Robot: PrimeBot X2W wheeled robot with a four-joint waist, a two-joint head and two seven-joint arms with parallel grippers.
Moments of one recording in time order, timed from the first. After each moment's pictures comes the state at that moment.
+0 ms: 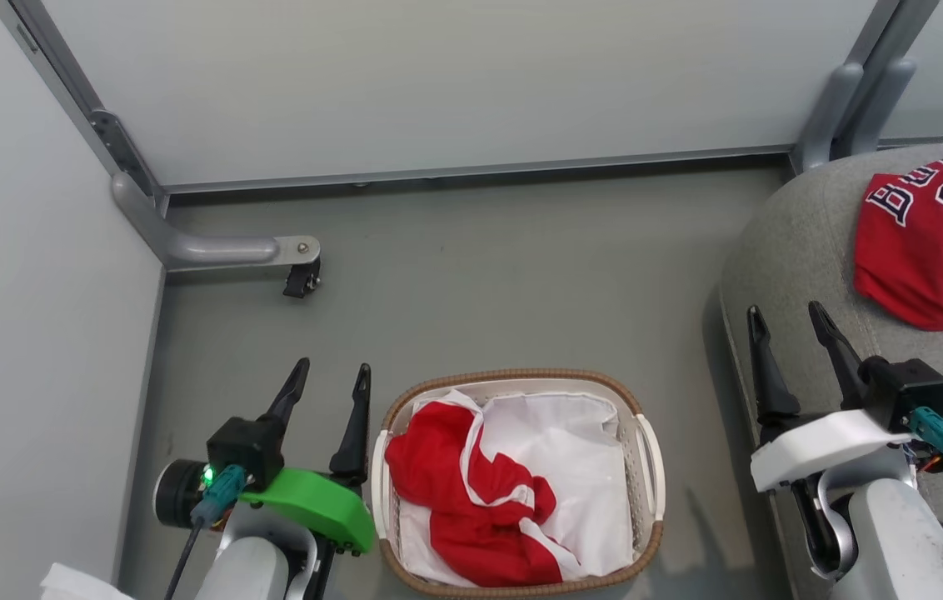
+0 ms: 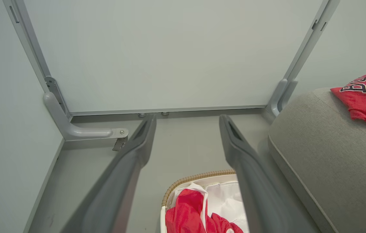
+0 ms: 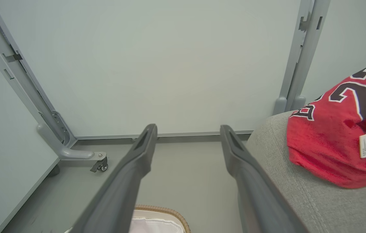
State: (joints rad) left arm -0.20 0.05 -0.27 0.42 -0.28 -0.13 -0.26; right arm -0.23 -0.05 -0.05 0.32 0.17 0.13 -0.26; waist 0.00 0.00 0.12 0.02
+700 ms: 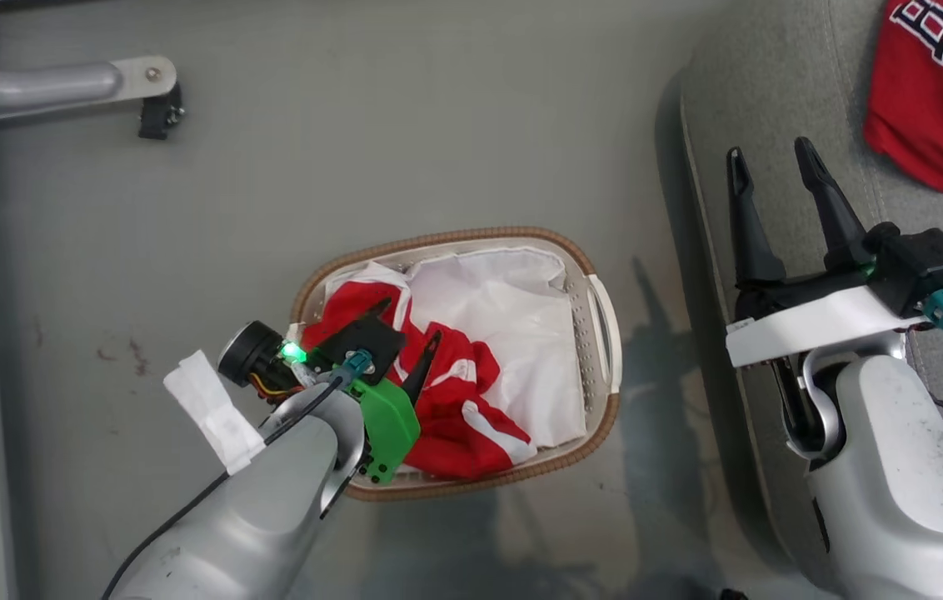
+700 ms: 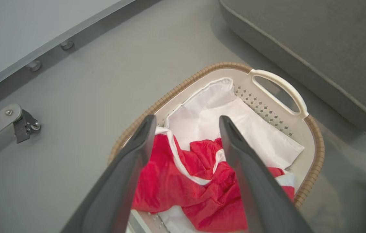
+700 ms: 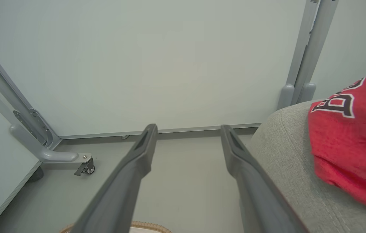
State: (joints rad) left arm -0.70 0.09 -0.81 0.95 -0.32 -0.13 -0.25; right arm -0.44 -0.05 0.03 0.21 0.22 0.13 -0.26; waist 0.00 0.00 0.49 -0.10
